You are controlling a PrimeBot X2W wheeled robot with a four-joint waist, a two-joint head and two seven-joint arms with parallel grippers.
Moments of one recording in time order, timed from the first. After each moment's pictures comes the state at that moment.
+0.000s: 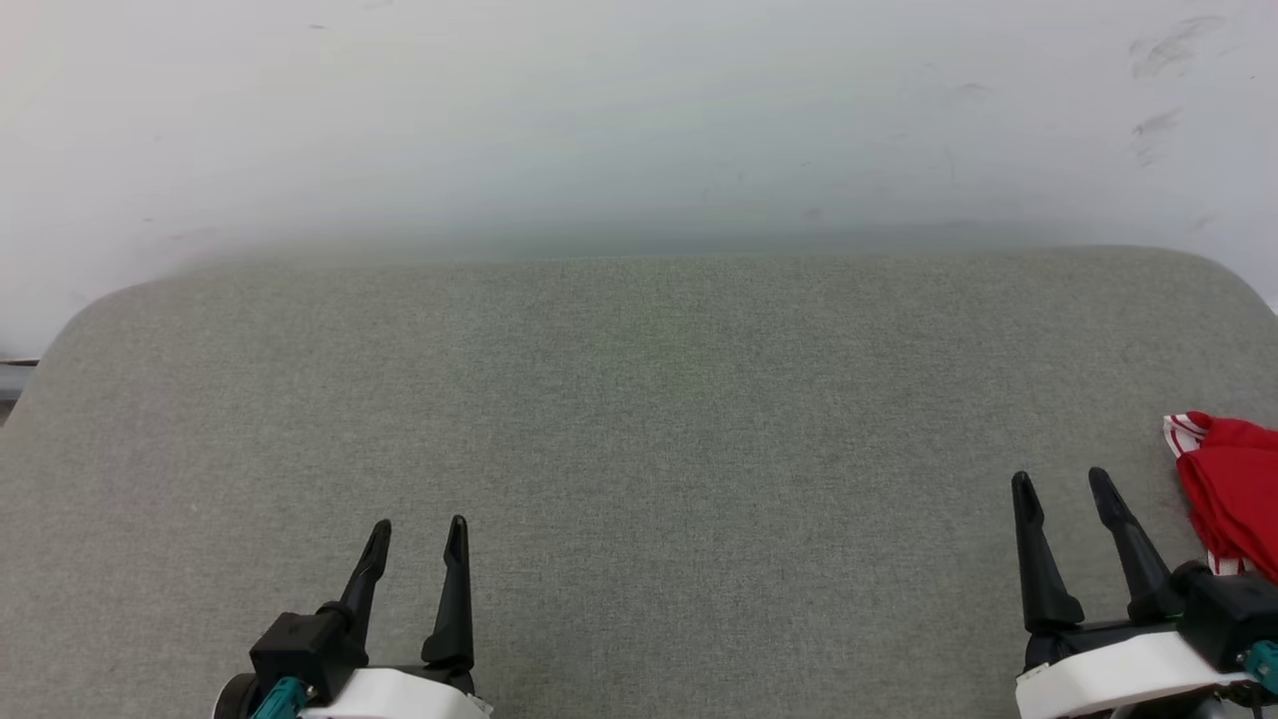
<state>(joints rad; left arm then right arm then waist) 0.05 0.05 -0.09 0.11 -0.24 -0.04 -0.26 0.02 -0.09 -0.04 0.09 0.21 0.13 -0.25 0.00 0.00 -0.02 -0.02</state>
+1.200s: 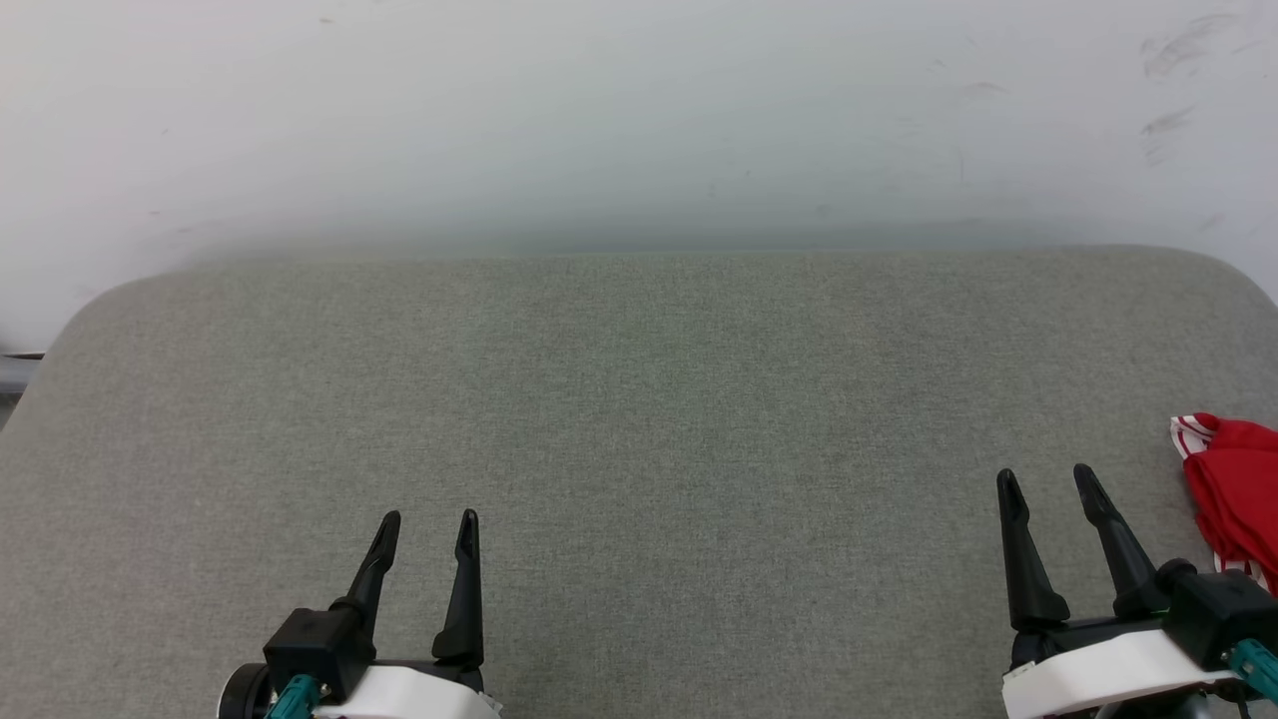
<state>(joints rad) 0.05 0.05 -0.11 0.09 -0.22 -0.02 -0.26 0.01 -0.07 -0.02 0.10 0.20 0.13 -0.26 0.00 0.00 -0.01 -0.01</state>
